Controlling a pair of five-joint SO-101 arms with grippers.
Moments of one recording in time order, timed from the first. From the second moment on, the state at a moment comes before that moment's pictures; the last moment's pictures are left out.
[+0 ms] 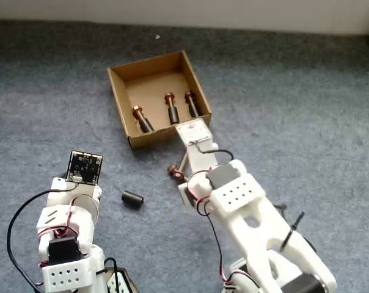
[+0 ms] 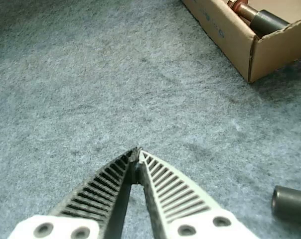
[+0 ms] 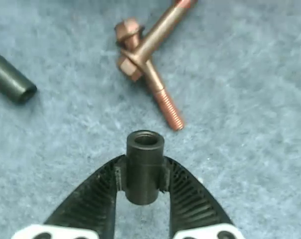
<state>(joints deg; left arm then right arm) -17.8 -103.2 95.5 54.9 -17.5 -33.1 -32.0 47.9 64.2 -5.6</state>
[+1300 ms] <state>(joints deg) -16.2 -103.2 92.4 58.6 -16.3 -45.5 -6.0 40.7 44.5 -12.9</state>
